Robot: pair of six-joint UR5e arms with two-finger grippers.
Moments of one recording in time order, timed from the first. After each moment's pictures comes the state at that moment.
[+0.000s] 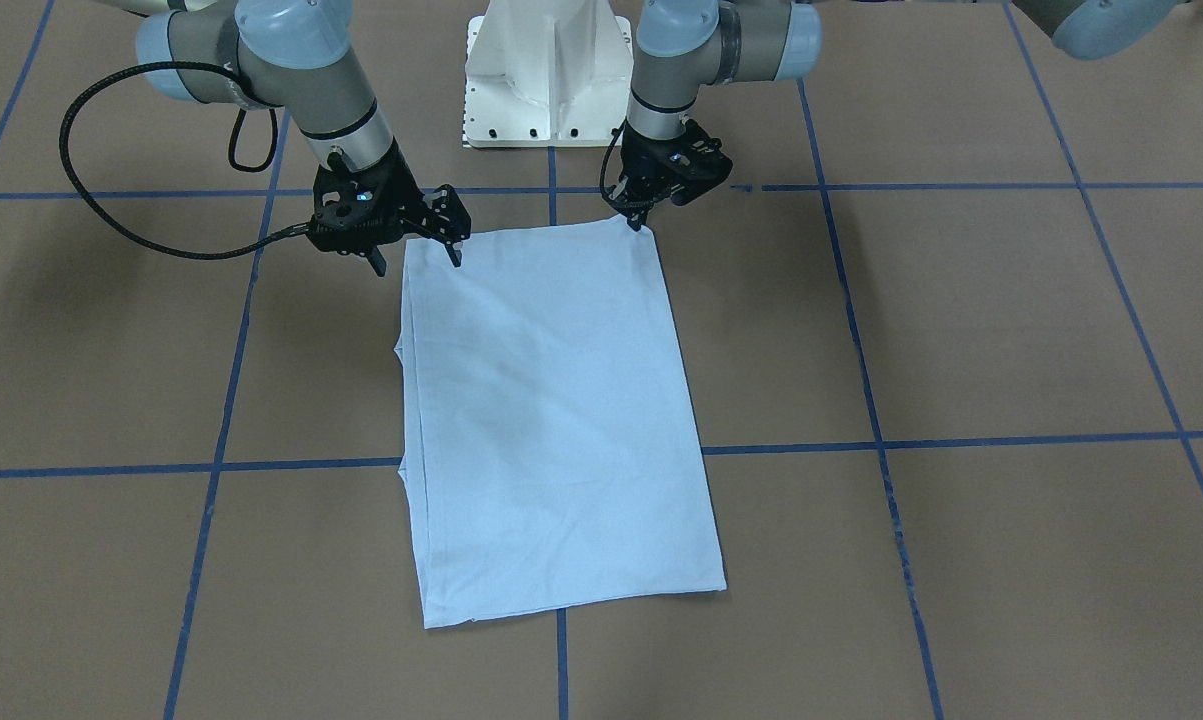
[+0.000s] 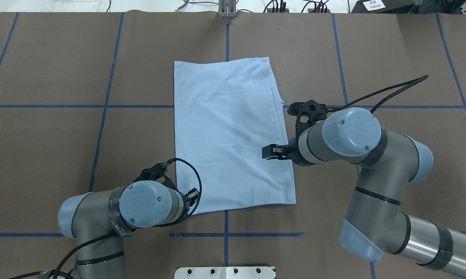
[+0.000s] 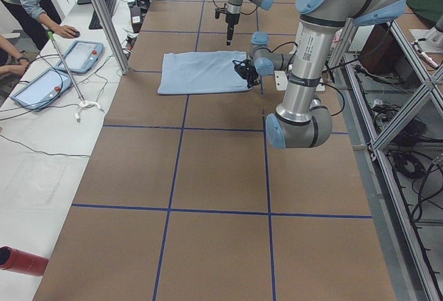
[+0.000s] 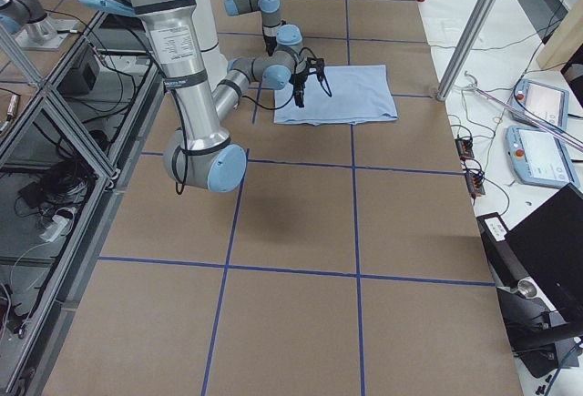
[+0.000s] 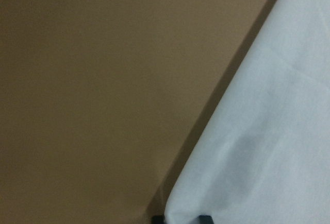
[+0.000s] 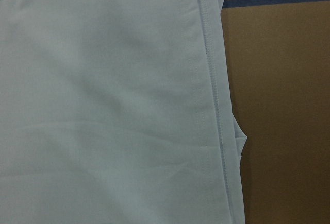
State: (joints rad) left arm -0.25 -2.03 -1.85 -1.70 -1.66 -2.05; right arm 0.50 -1.20 1.93 -1.37 1.81 1.28
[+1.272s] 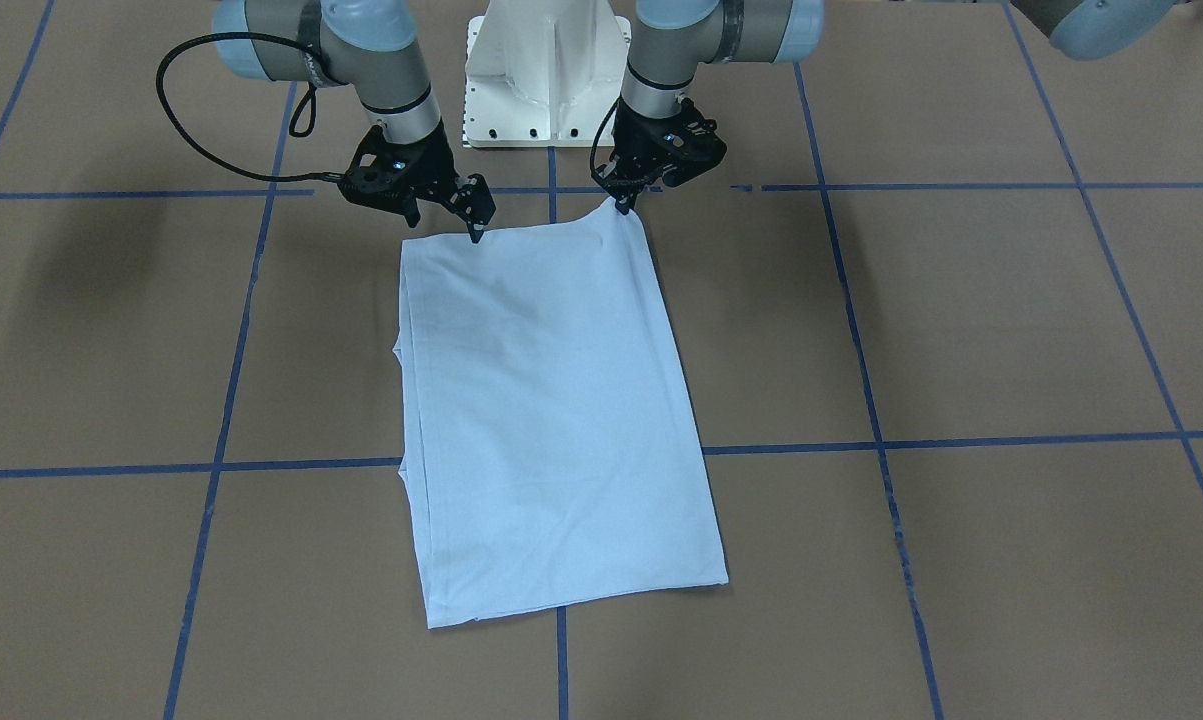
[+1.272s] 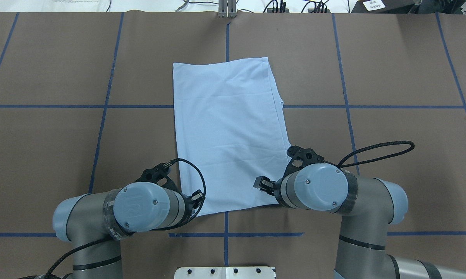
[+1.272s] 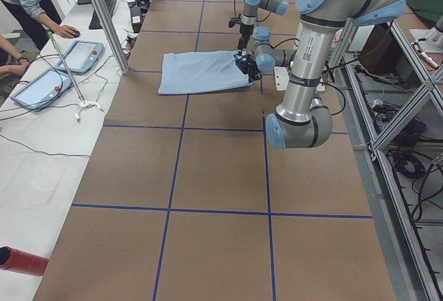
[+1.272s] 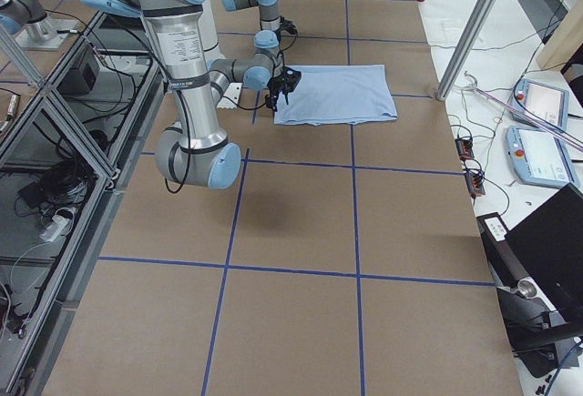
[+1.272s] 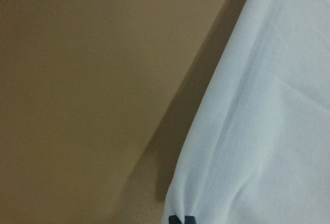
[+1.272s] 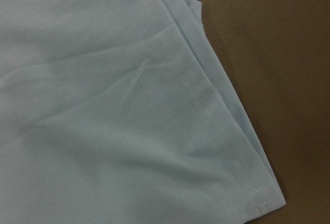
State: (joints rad) left arm -0.24 -2.04 -1.90 -1.70 -1.66 -2.04; right arm 0.31 -1.21 1.92 -1.44 1.68 1.77
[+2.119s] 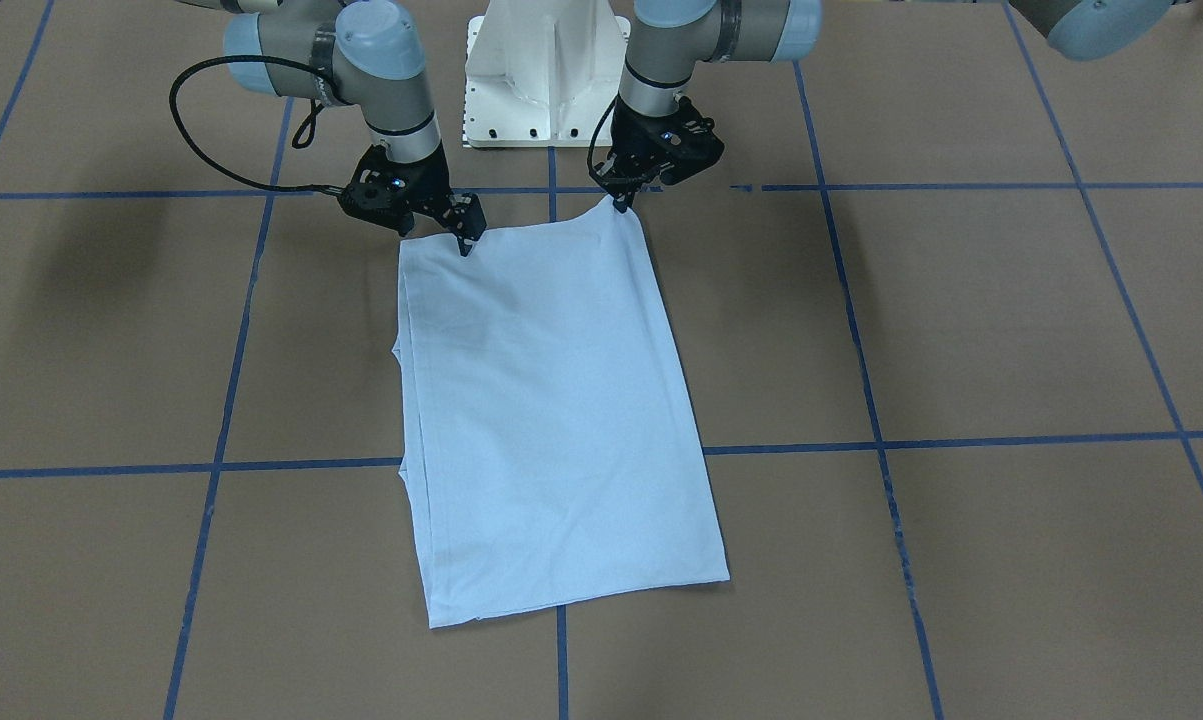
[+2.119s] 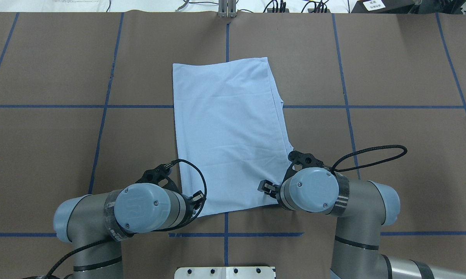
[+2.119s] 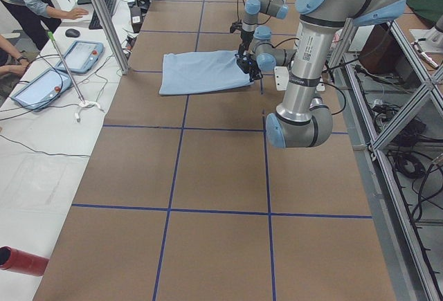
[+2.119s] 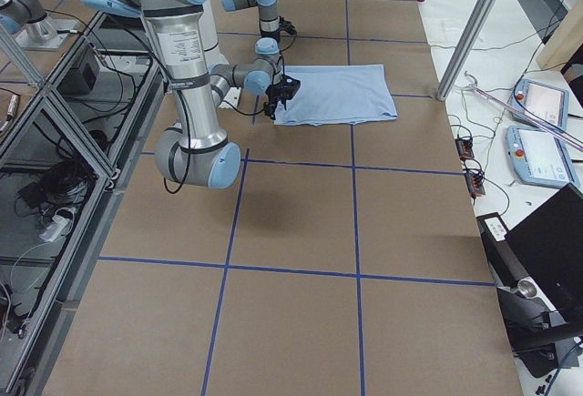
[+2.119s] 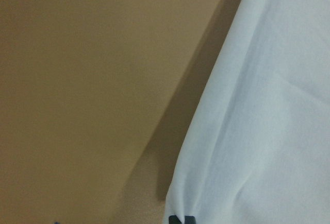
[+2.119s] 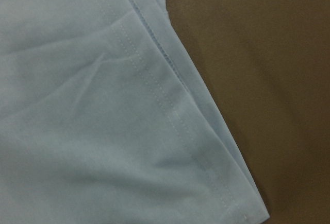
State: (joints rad) left arm -0.24 -2.04 -1.90 -1.70 -1.66 -2.04; right arm 0.30 -1.20 1.87 -1.46 1.68 1.78
